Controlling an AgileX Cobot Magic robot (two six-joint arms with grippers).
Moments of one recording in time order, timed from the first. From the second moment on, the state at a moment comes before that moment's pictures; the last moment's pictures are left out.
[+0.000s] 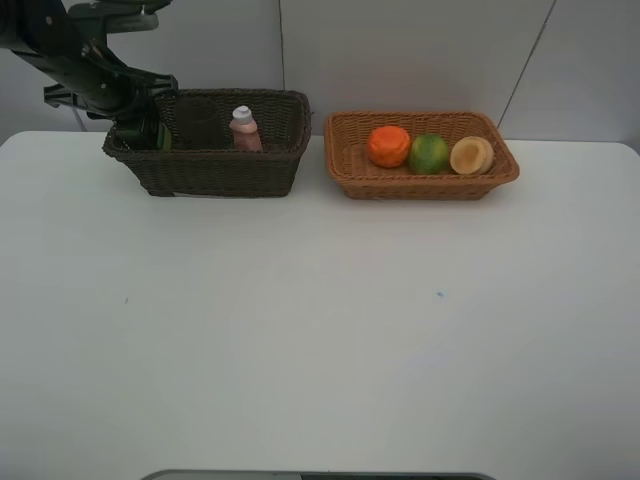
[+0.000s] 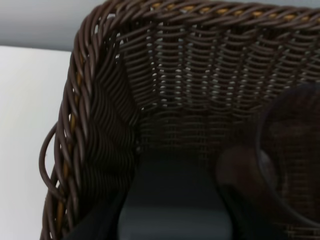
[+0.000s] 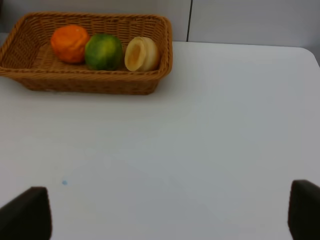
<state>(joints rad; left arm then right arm) -0.10 2.01 -1.35 0.07 0.28 -0.25 0.04 0.00 -0.52 -0.08 1.06 0.01</state>
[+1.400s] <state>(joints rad) -0.10 1.63 -1.20 0.07 0.37 -0.17 0.04 0.00 -0.52 -0.08 1.06 0.01</state>
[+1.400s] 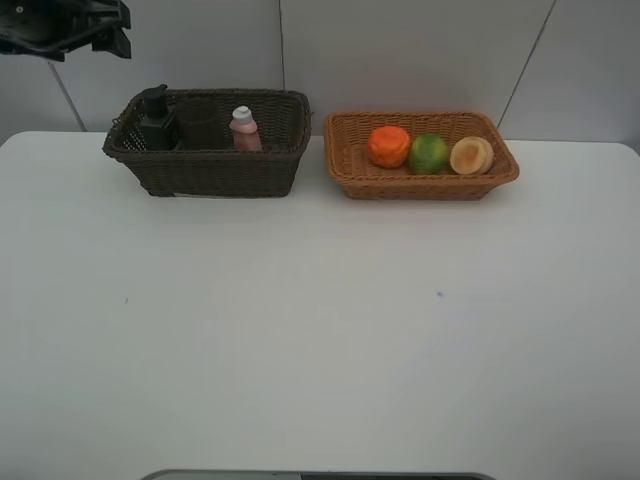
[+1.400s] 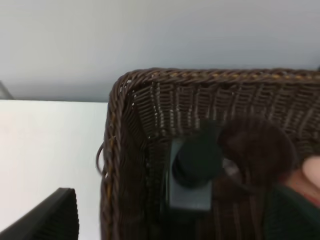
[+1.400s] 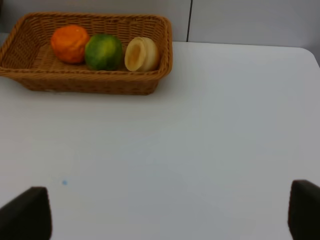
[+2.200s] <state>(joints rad) -0.10 0.64 -1.04 0.01 1.04 -0.09 0.04 0.00 -0.52 -0.08 1.06 0.01</state>
